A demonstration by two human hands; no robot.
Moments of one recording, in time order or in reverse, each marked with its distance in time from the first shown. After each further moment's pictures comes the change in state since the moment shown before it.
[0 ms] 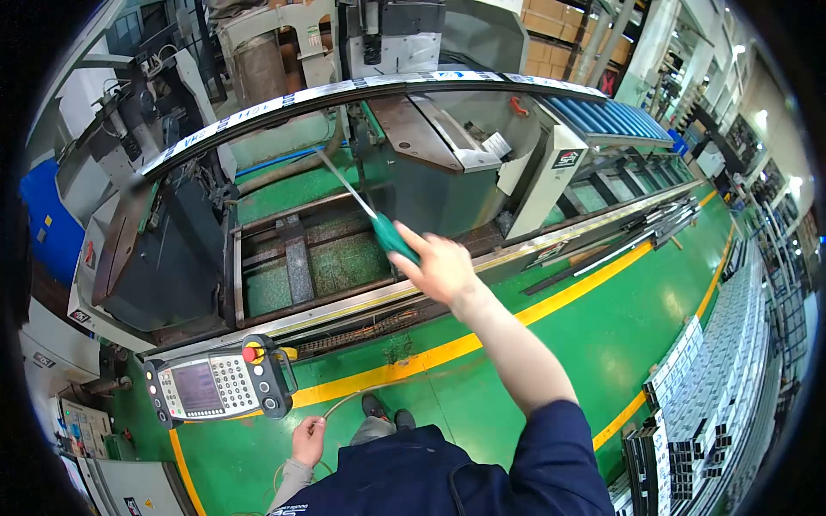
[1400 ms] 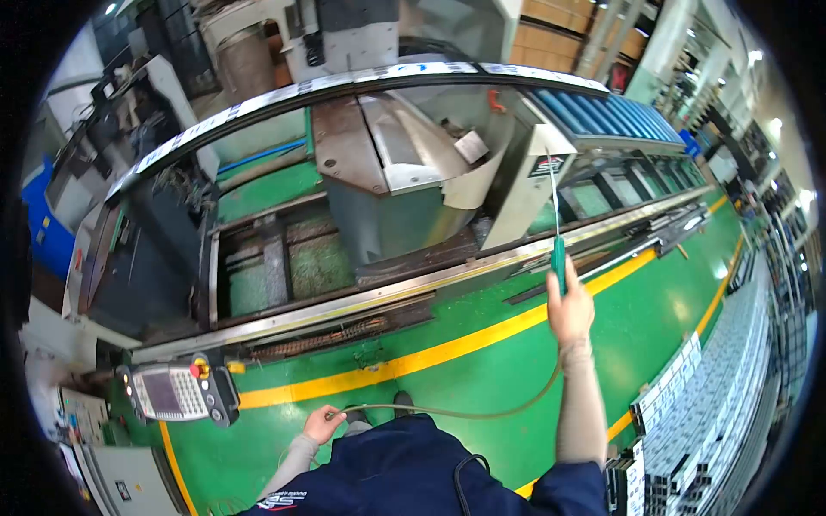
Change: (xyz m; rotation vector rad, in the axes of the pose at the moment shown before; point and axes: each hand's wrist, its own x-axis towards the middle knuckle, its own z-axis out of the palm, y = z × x) left_hand 0.081 0.048 0.216 0.396 -0.256 -0.050; right_hand -0.093 0.357 -0.105 -0.088 0.395 0.543
